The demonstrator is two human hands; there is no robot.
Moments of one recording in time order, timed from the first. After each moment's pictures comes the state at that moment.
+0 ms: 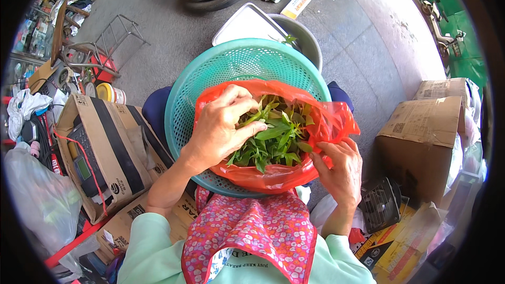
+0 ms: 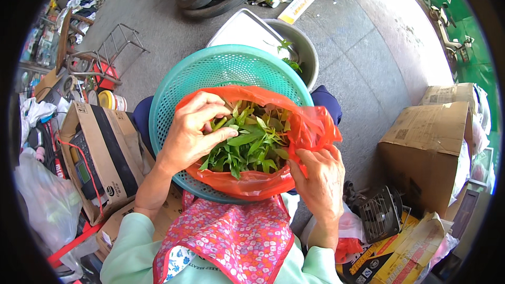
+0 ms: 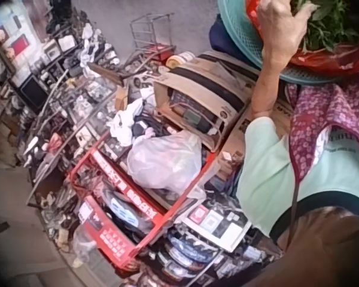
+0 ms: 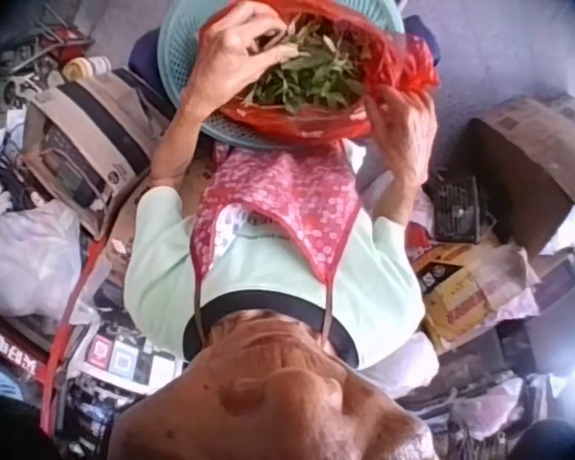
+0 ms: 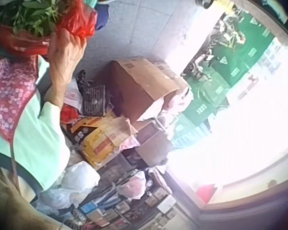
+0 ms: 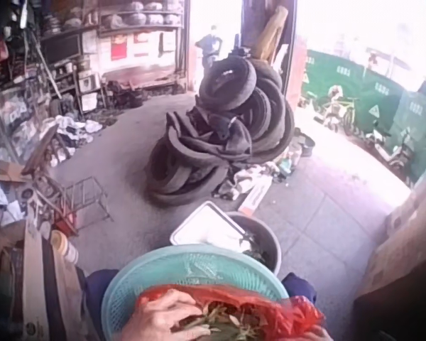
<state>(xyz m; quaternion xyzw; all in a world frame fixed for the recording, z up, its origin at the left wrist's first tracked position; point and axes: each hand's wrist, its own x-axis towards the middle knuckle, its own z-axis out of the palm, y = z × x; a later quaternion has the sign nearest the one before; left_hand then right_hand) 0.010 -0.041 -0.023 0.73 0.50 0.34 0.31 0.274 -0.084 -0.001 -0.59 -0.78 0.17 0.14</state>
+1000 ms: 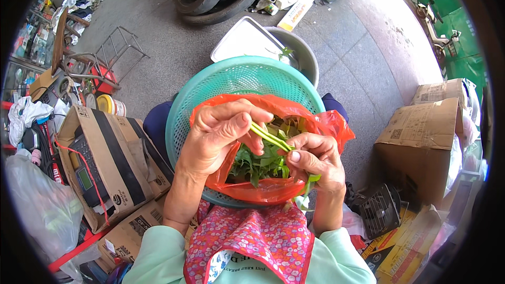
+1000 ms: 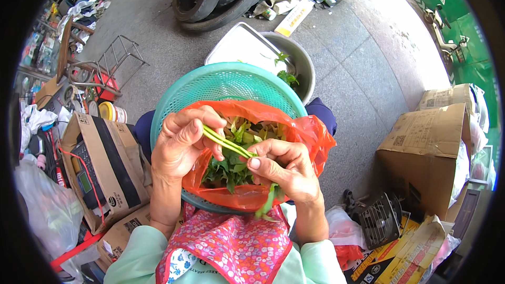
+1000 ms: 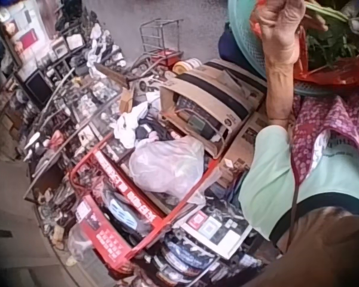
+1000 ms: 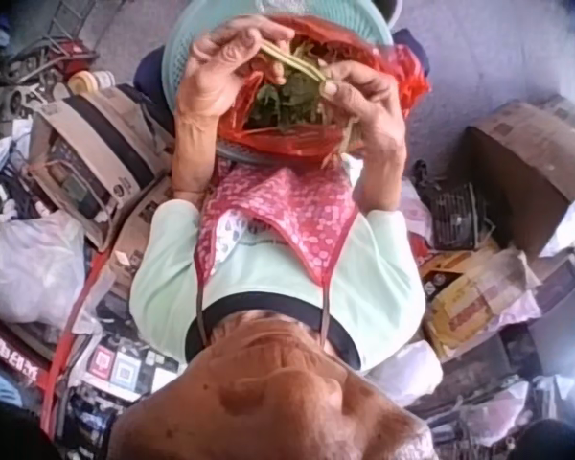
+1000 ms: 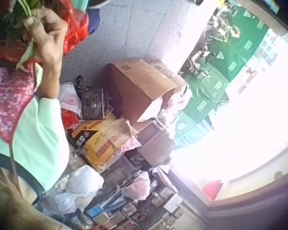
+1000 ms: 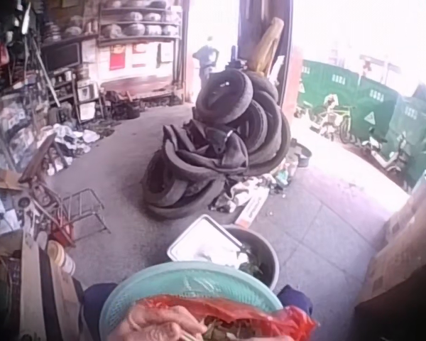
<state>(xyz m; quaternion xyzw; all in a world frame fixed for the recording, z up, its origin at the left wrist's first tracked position) 0.013 -0.036 0.002 0.34 0.26 0.55 0.71 0.239 -0.047 0.011 -0.36 -0.37 0.78 0.34</state>
